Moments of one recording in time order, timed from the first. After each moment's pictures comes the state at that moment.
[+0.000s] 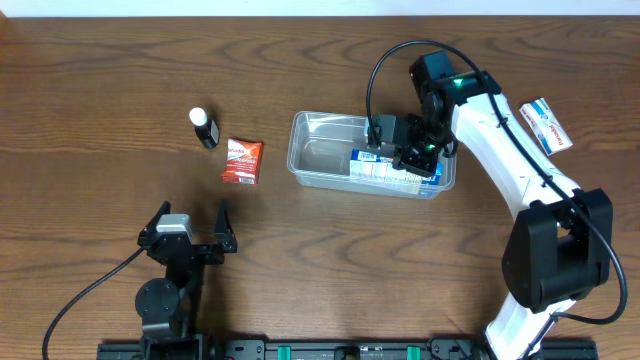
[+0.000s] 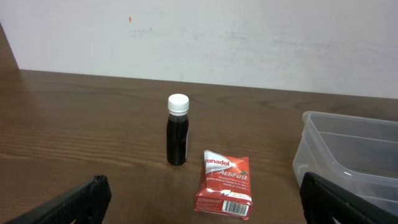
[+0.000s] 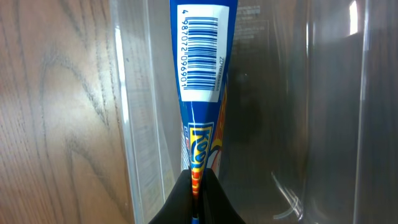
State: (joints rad) left arm 0.07 0.01 0.02 -0.10 0.10 -0.09; right arm 0.29 1.91 1.55 -1.15 -0.31 -1.03
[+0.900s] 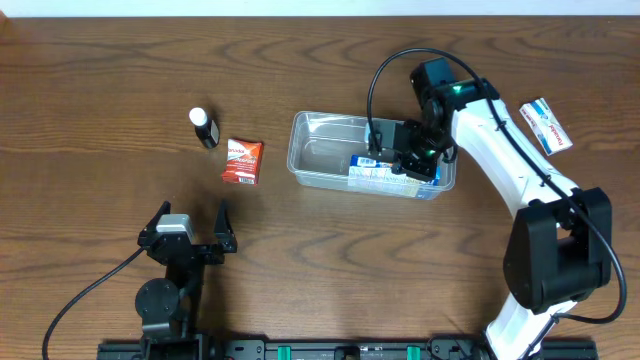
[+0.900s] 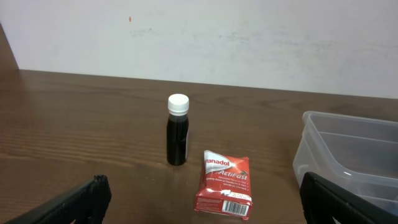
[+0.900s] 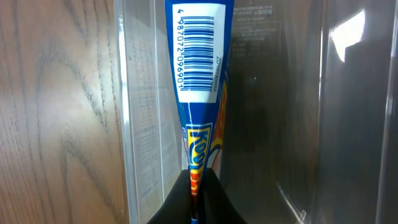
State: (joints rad) left arm 0.07 0.01 0.02 -0.10 0.10 -0.09; right arm 0.28 1.90 1.49 -1.09 -0.33 -1.06
